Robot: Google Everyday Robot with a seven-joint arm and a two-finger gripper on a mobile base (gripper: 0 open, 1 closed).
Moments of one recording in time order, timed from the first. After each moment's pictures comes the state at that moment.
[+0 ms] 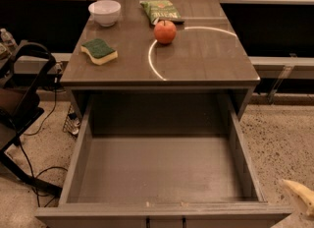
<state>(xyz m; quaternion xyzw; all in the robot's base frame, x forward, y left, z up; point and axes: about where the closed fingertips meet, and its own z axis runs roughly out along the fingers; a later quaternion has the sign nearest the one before) 0.214 -0.234 0.801 -0.65 0.74 -0.04 0.14</state>
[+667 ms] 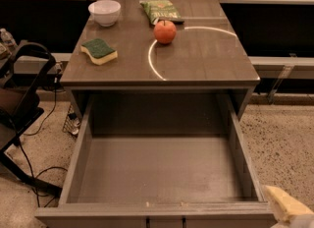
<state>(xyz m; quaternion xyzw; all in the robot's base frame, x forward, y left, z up) 0.217 -0.217 0.772 -0.66 0.74 -0.06 0.14</state>
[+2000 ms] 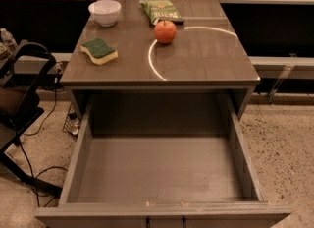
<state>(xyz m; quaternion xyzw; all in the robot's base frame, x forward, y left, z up) 0.218 -0.166 0.603 -0.74 0.66 -0.13 0.04</state>
